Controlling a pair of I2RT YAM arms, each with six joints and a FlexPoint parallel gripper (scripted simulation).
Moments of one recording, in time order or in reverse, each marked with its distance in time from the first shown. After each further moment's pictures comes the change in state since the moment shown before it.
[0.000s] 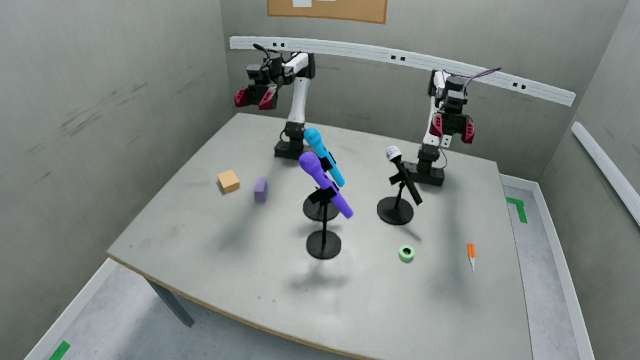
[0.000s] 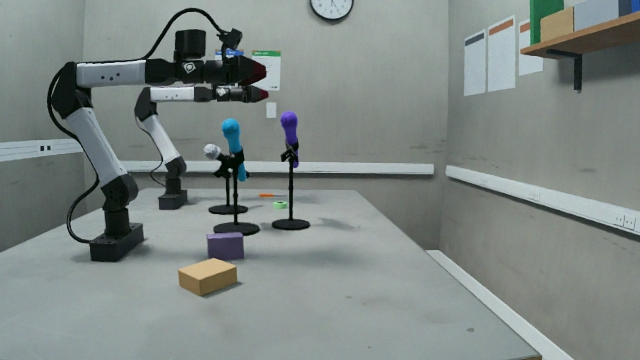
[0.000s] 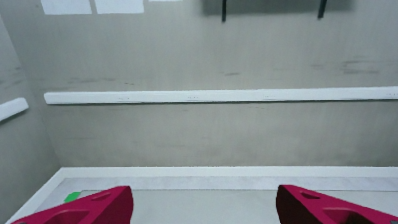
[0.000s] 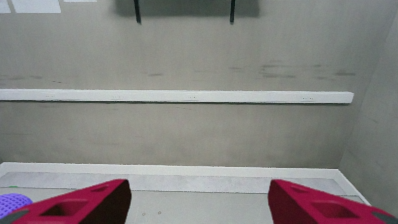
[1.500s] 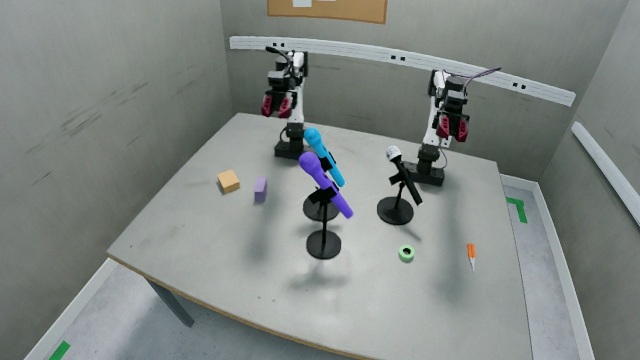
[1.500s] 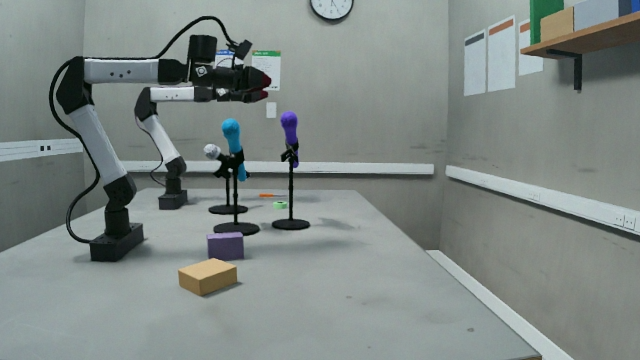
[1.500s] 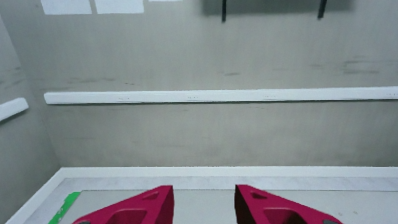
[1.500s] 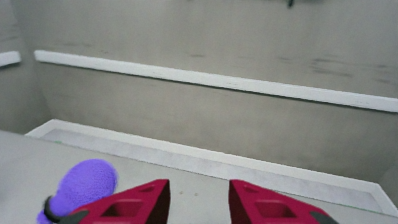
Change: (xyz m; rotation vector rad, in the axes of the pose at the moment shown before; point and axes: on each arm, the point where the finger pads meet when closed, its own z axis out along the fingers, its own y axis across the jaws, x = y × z) left arm 0.000 0.000 0.000 0.000 0.000 0.000; right arm 0.016 0.083 0.009 -0.186 0.079 -0.083
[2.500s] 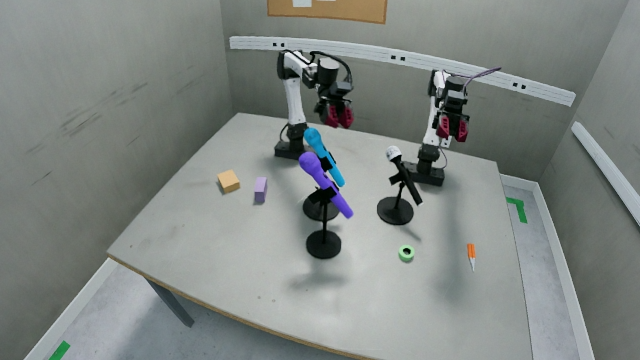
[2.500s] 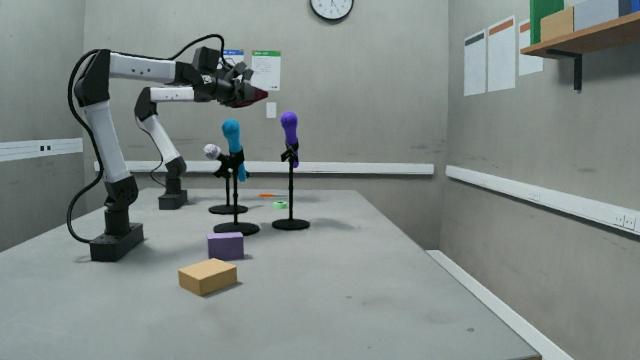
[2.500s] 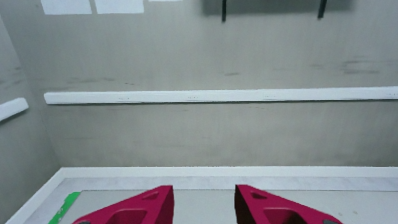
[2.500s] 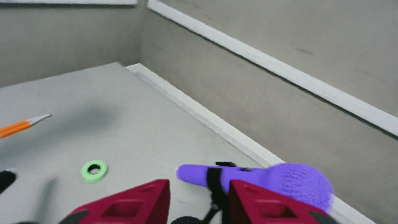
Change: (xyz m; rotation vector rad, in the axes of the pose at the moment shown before) left arm 0.000 0.000 0.000 0.000 0.000 0.000; right arm 0.020 0.188 -0.014 -0.394 0.100 -0.253
